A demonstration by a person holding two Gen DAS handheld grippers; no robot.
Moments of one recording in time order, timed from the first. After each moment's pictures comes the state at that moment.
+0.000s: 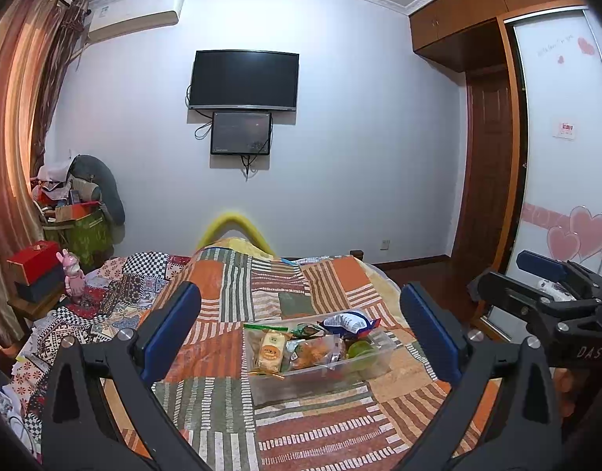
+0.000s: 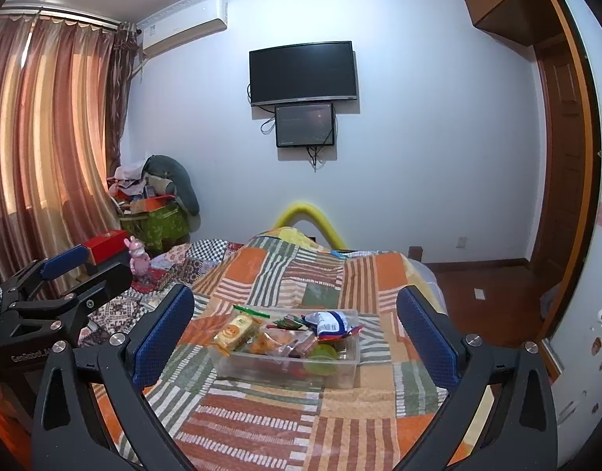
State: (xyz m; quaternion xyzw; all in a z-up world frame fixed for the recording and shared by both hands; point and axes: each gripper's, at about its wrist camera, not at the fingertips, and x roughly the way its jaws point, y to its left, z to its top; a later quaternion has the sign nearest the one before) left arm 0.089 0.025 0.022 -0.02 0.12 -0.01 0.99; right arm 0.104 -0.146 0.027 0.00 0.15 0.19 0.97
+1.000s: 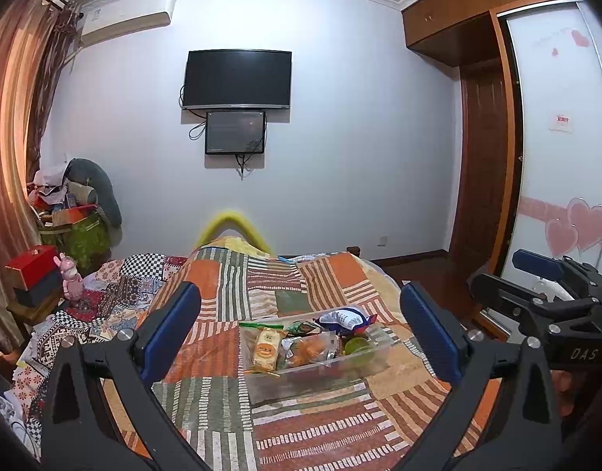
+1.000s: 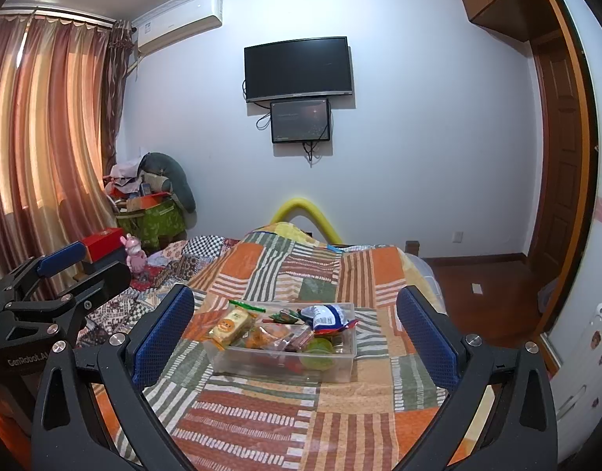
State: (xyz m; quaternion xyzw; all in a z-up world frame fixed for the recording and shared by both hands) left arm 0.089 0.015 0.019 -0.01 0.12 -0.02 0.99; right arm 0.101 -0.150 0.027 0.00 0.15 0.19 0.97
